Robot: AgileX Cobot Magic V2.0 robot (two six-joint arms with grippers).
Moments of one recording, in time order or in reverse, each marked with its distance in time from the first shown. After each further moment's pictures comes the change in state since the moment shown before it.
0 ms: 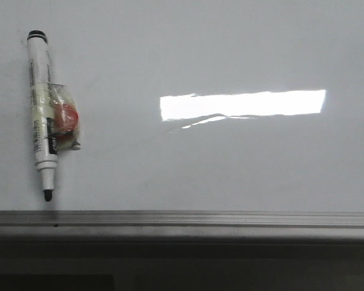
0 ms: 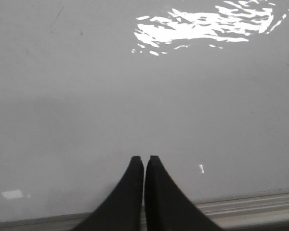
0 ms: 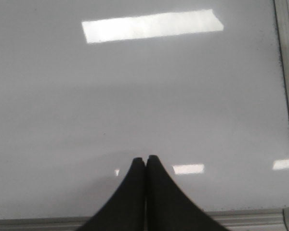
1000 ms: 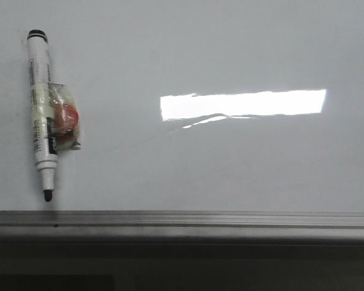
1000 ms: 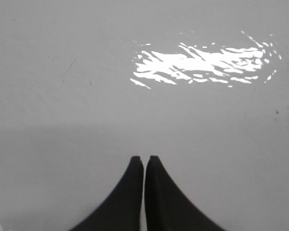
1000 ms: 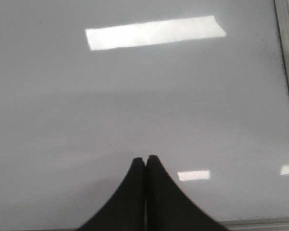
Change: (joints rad) left arm 0.000 0.000 0.000 -0.055 -0.137 0.000; right arm 0.000 0.000 0.000 0.040 -0.031 0.000
